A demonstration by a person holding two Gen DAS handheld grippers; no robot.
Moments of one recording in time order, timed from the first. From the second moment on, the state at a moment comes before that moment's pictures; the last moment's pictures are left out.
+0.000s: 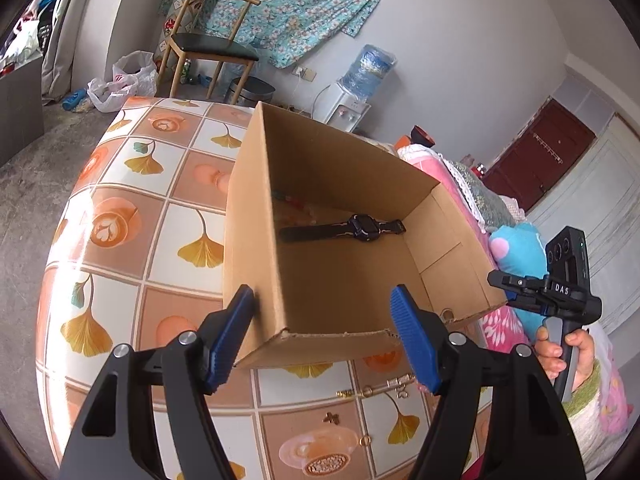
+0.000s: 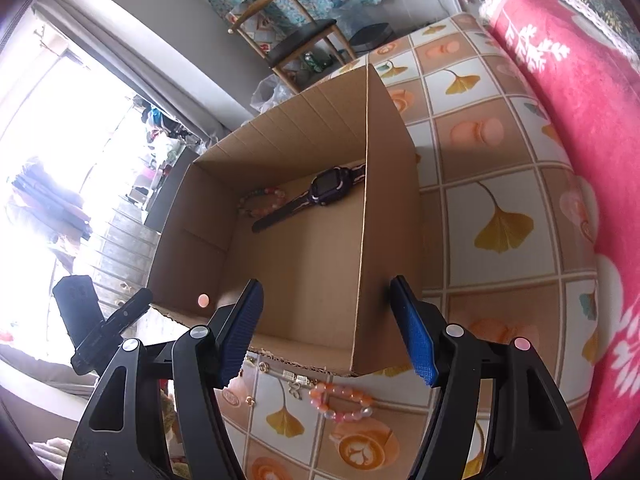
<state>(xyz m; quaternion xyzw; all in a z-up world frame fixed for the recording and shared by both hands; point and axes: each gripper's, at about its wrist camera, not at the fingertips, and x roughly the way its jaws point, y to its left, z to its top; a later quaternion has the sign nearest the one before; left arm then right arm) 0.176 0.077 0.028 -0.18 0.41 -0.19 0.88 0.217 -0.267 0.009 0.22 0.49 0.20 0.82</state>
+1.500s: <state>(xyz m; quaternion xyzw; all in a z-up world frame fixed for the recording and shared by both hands) 0.064 0.001 -0.059 0.07 0.51 -0.12 0.85 0.077 -0.200 -0.083 -0.05 0.53 0.05 0.84</state>
